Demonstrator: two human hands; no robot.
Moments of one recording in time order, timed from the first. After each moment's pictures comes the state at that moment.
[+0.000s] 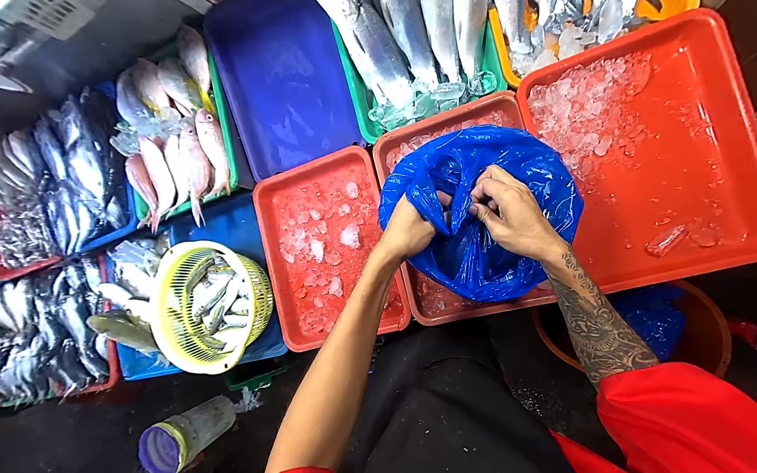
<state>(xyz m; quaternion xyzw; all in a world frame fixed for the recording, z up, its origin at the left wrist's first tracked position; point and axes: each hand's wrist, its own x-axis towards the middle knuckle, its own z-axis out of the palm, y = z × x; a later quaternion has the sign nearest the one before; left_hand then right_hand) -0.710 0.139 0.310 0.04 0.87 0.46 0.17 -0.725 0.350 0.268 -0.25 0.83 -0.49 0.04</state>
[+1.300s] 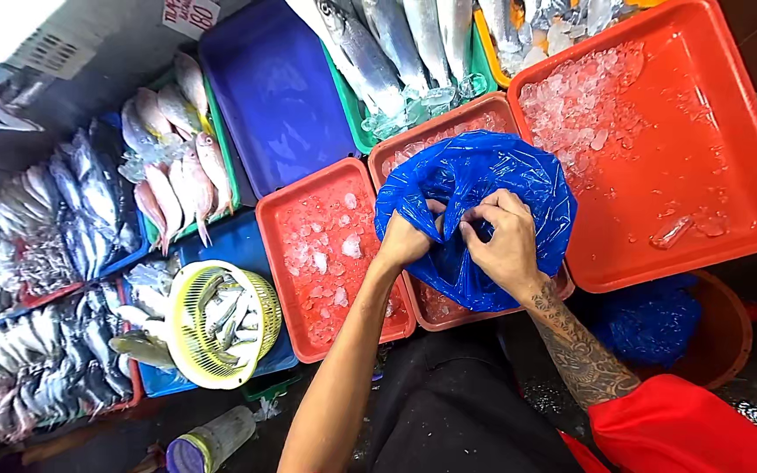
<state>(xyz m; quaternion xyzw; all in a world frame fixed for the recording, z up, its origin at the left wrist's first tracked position) -0.714 0.138 0.300 0.06 0.89 0.43 0.15 -0.673 0.324 0.275 -0.08 0.89 -0.44 -0.08</state>
